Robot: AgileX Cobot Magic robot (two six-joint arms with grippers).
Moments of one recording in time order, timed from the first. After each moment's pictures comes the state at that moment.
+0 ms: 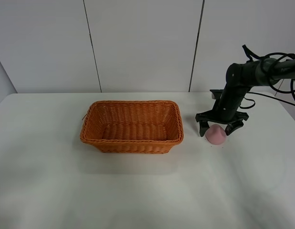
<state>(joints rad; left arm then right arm) -0.02 -0.01 -0.49 0.02 1.05 0.02 0.12 2.23 -1.56 0.08 0.92 -0.02</state>
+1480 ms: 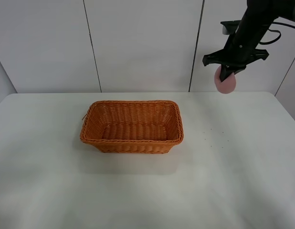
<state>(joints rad) -0.02 -0.01 -0.49 0.02 1.05 0.02 0.21 2.01 -1.93 -0.03 1.22 0.00</state>
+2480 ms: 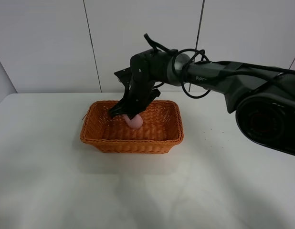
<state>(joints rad) -0.02 -0.01 -0.49 0.02 1.05 0.02 0.67 2.35 -1.99 -0.02 0.89 0.01</state>
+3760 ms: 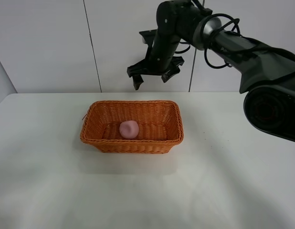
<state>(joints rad) -0.02 -0.01 -0.49 0.02 1.05 0.02 0.50 2.36 -2.37 0.00 1.21 0.04</state>
